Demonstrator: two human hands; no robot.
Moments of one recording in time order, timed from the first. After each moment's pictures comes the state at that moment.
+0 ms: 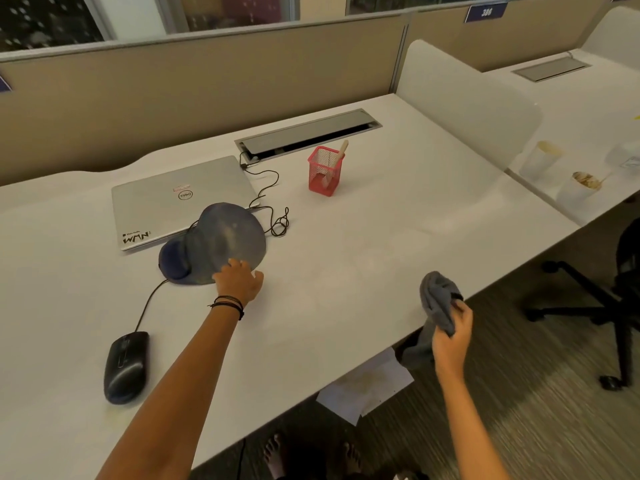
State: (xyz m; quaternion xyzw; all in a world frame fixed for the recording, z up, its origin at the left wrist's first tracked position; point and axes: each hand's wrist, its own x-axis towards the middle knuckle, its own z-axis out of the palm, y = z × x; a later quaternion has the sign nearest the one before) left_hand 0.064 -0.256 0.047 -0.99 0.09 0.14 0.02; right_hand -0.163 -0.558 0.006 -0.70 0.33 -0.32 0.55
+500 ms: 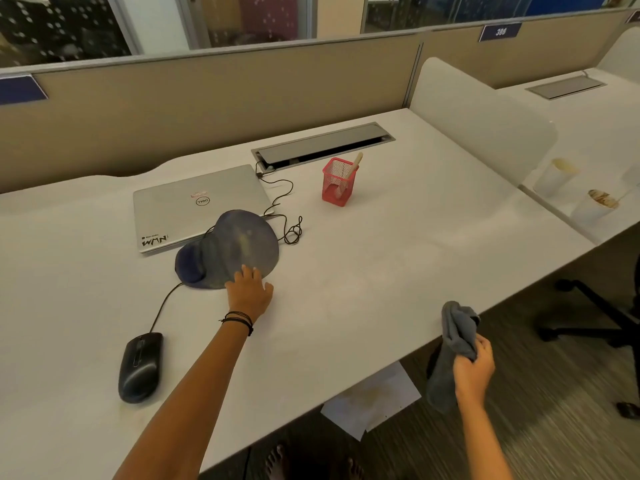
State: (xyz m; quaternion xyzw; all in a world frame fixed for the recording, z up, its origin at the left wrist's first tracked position) left_hand 0.060 -0.242 0.037 -0.99 0.09 0.12 0.01; right_hand -0.173 -0.569 -0.012 -0.71 0.42 -0.28 0.49
